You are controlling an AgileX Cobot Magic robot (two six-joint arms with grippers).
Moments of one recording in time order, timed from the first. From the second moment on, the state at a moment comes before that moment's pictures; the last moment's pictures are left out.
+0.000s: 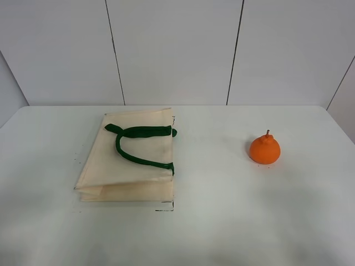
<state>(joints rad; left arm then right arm) -0.03 -0.01 -0.49 0.01 1.06 -0.01 0.06 0.00 -0.49 0.00 1.03 -0.01</state>
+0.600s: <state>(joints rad) -0.03 0.06 -0.50 0.01 1.06 -0.01 0.06 0.00 -0.49 0.00 1.03 -0.01</state>
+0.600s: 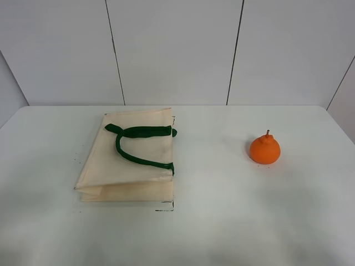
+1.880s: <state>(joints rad) -0.15 2.07 -1.74 0.01 1.04 -0.18 0.06 0.00 -0.49 0.00 1.03 -0.01</state>
